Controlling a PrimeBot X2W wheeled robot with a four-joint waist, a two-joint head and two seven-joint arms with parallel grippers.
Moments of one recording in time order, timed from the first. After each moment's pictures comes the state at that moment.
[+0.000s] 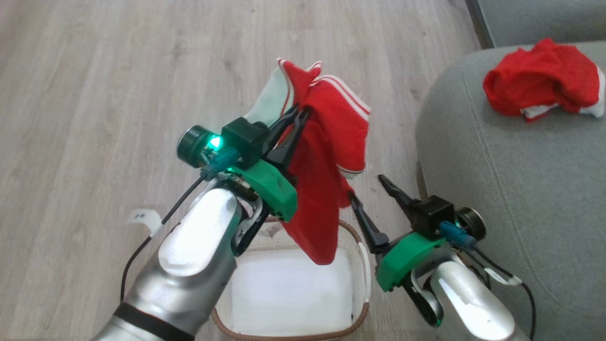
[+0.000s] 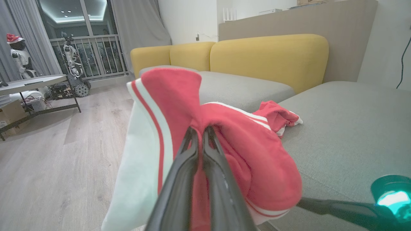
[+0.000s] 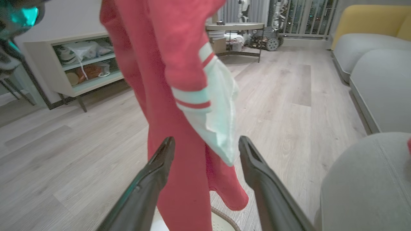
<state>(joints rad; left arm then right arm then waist) -0.63 0.05 -0.62 0.52 -0.31 -0.09 -0.21 -0.31 -0.05 0.40 0.50 0.20 0.13 -0.26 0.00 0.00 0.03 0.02</state>
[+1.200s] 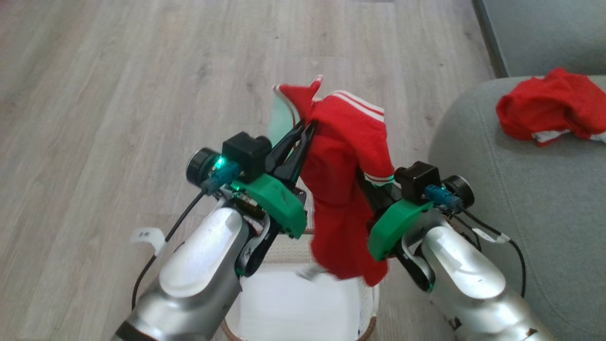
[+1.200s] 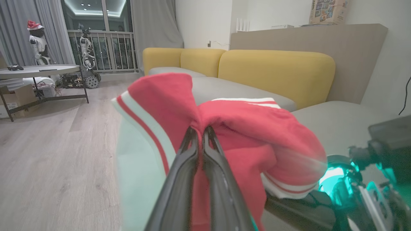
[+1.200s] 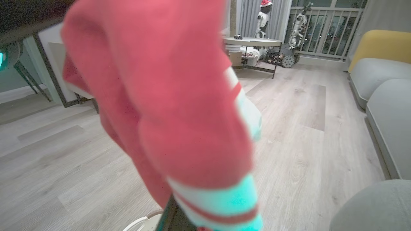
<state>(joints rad) -0.57 0.07 -0.69 0.39 -0.45 0.00 -0.16 -0.51 -0.06 0.52 0.67 0.30 0.13 -0.26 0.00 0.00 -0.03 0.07</state>
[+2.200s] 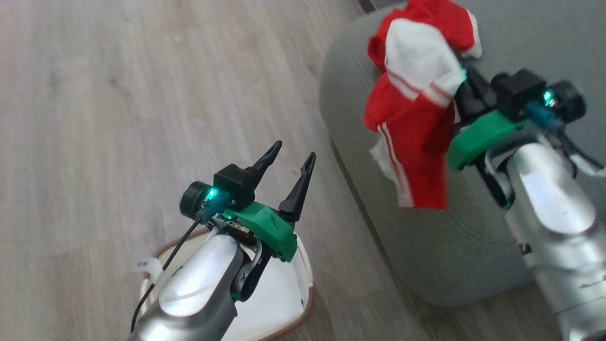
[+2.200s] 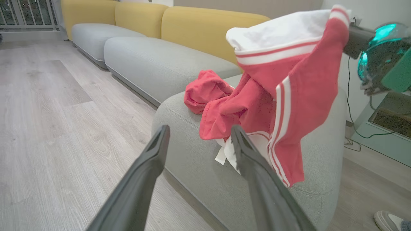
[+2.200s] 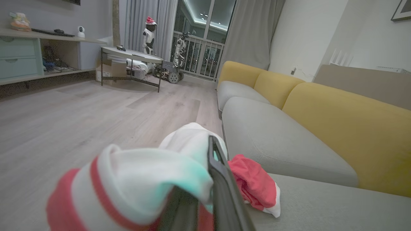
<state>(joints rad) -0.48 0.08 -0.69 0.46 -0.47 0.02 -0.24 -0.67 -0.22 0.31 0.56 0.17 0.13 -0.25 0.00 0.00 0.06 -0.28</state>
